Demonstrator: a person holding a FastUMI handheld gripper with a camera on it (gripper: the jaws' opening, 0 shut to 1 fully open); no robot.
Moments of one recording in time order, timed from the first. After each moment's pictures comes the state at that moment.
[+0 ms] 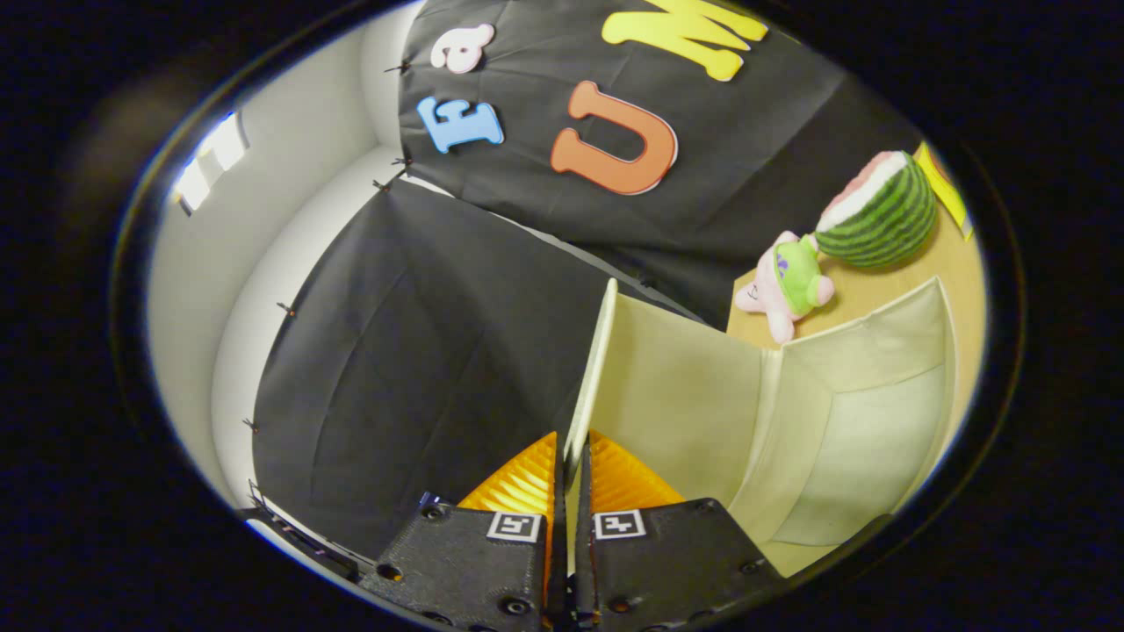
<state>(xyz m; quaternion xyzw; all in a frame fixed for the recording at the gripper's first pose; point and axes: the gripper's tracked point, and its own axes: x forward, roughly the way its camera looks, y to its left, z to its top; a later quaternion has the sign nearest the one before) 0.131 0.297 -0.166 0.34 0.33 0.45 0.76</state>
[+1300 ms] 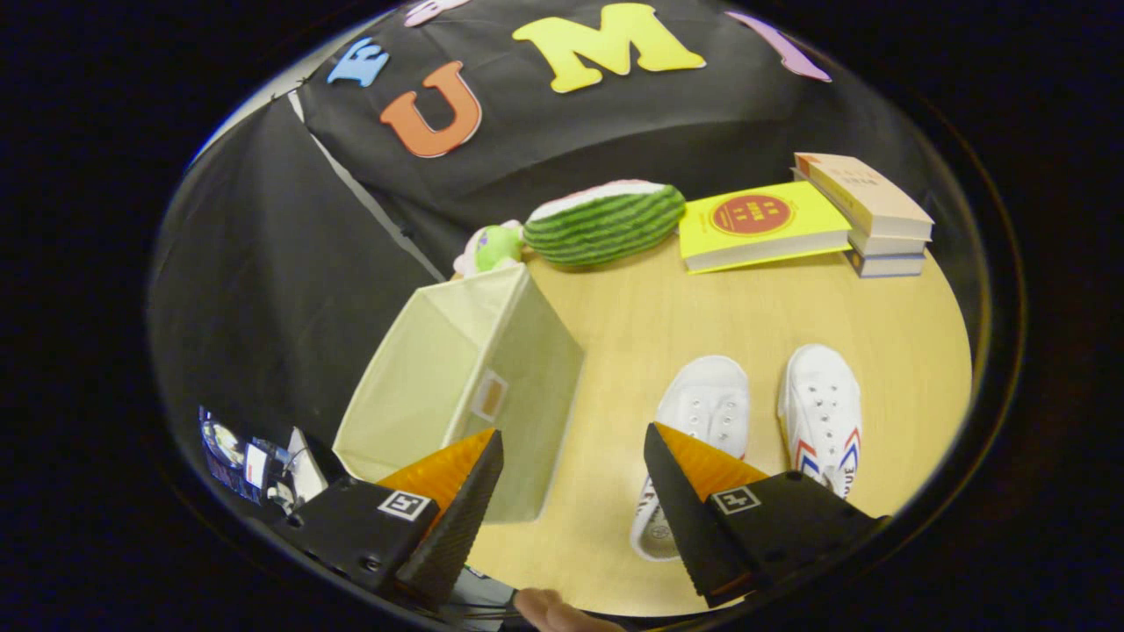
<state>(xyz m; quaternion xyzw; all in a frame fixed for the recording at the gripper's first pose) 0.147 -0.009 -0.332 0.07 0.46 0.18 0.87</state>
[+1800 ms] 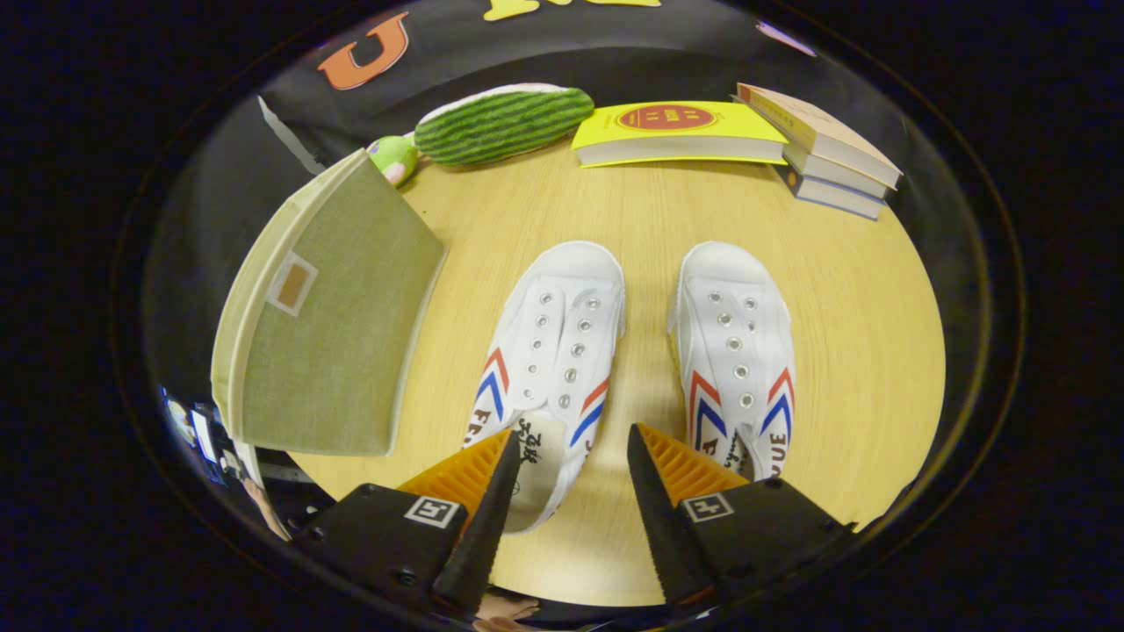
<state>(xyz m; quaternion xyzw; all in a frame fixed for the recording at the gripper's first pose) 0.123 -0.106 -0.419 -0.03 0.58 0.09 0.81</state>
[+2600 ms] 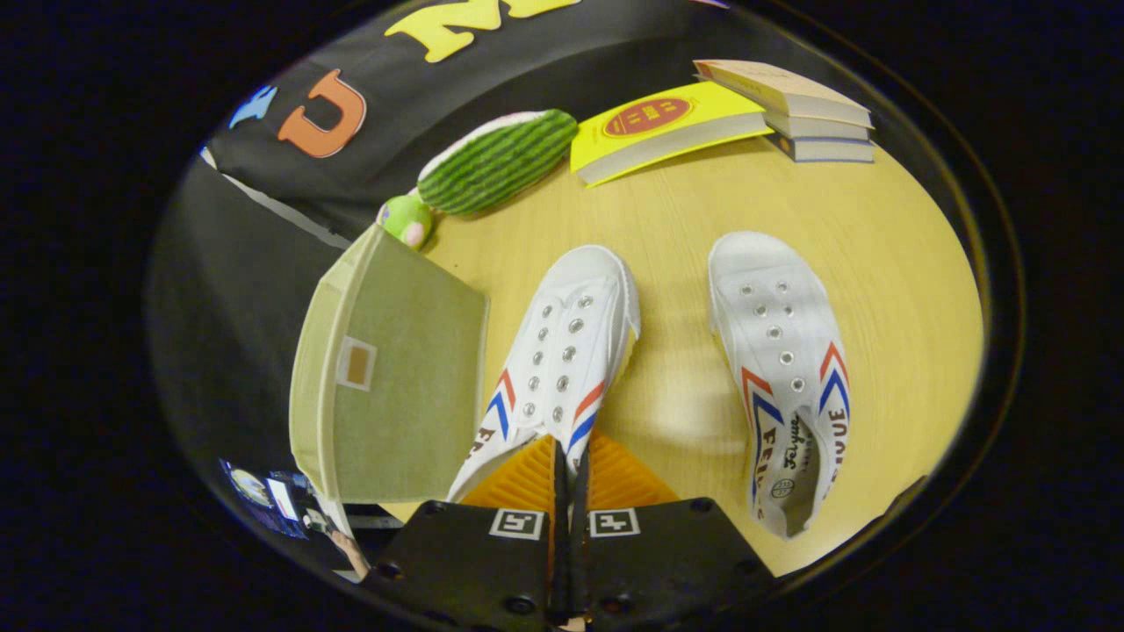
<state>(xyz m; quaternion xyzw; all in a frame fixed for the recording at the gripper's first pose) 0.151 -0.083 -0.389 0.14 0.53 0.11 0.83</state>
